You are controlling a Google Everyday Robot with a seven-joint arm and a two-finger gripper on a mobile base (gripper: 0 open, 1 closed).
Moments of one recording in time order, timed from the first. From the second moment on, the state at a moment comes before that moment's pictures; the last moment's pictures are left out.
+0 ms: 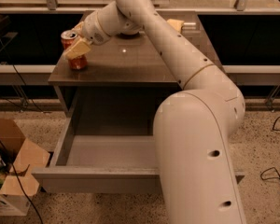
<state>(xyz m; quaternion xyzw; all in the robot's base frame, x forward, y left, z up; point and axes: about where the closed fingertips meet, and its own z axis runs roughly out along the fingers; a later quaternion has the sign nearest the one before) 0.751 0.214 0.888 -0.67 0.55 0.27 0.42</state>
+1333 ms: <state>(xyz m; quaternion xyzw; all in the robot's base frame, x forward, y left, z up) 0.635 0.119 0.929 -0.62 0.57 0.24 0.48</state>
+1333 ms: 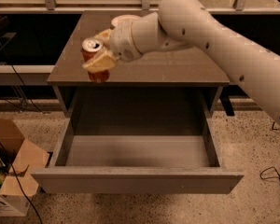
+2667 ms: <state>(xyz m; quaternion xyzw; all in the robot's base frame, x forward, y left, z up) 0.561 0.085 0.750 -0.51 0.67 0.31 0.44</state>
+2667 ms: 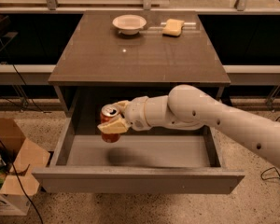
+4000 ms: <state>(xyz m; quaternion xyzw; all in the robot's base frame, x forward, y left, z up) 0.575 0.078 0.669 -0.44 0.75 0.27 0.41</state>
